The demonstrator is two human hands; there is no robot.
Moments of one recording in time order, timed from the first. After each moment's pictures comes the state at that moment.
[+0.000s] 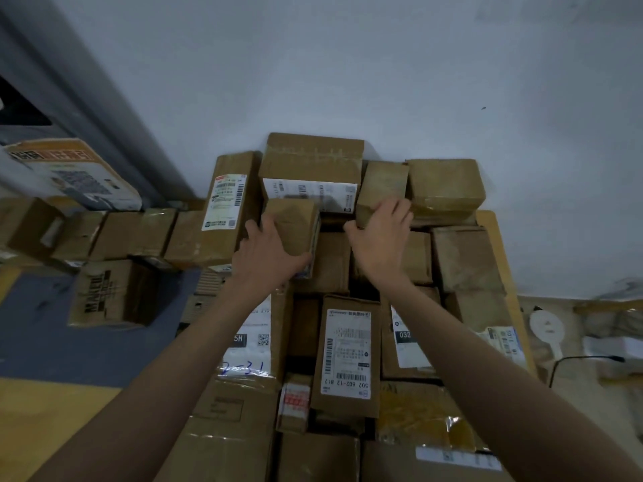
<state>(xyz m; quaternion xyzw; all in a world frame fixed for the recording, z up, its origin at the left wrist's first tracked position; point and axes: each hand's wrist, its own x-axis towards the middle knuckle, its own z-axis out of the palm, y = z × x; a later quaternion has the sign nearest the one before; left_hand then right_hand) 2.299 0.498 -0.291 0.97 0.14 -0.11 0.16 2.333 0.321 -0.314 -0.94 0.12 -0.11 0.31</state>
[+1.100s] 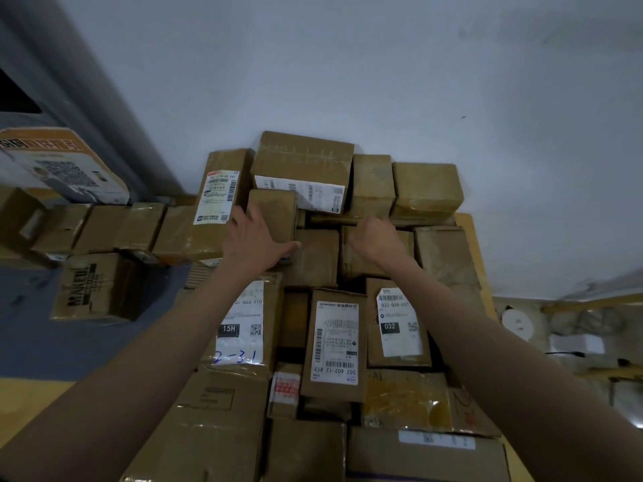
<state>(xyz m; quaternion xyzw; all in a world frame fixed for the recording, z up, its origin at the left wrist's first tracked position) 2.315 0.512 -0.308 0.98 0.14 -0.07 0.12 2.344 0.292 -0.317 -0.96 0.05 0.16 0.24</state>
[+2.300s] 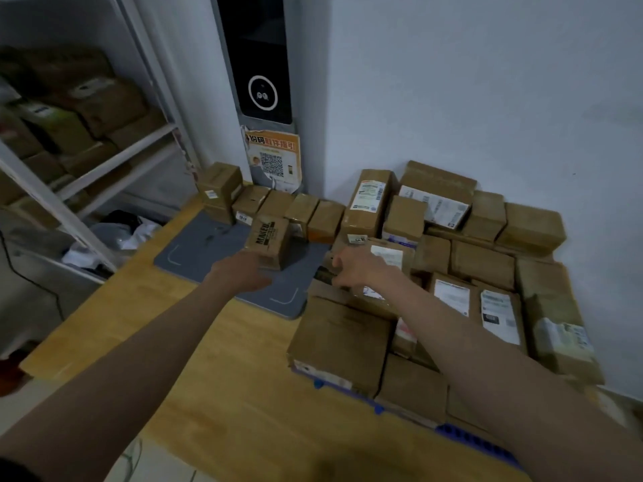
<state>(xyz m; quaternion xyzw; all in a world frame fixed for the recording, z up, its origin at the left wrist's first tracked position) 2.042 0.768 -0.249 0.96 0.20 -0.20 0.08 2.121 0.536 -0.217 -0.92 -0.30 0.24 0.07</state>
